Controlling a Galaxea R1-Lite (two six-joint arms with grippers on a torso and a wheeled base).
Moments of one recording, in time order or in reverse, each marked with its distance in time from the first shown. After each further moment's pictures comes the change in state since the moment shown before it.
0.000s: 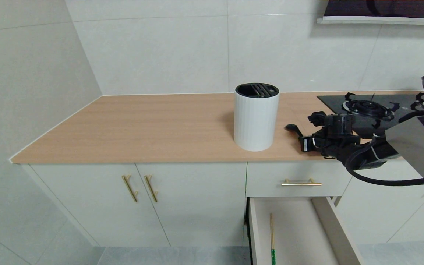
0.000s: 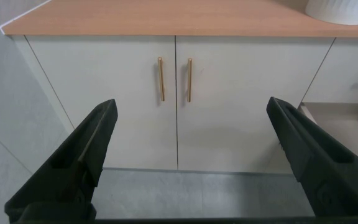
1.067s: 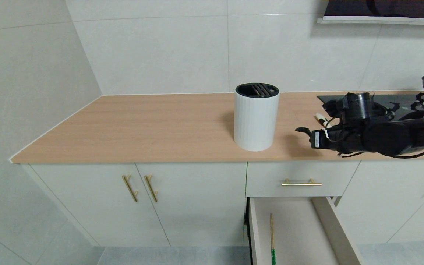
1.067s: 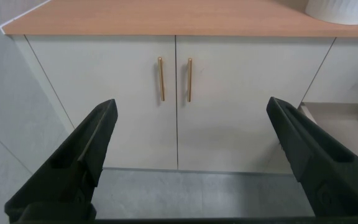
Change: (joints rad) left arm 0.000 0.000 0.000 0.000 0.000 0.000; right arm 0.086 -0.377 0.193 0.402 -0.126 0.243
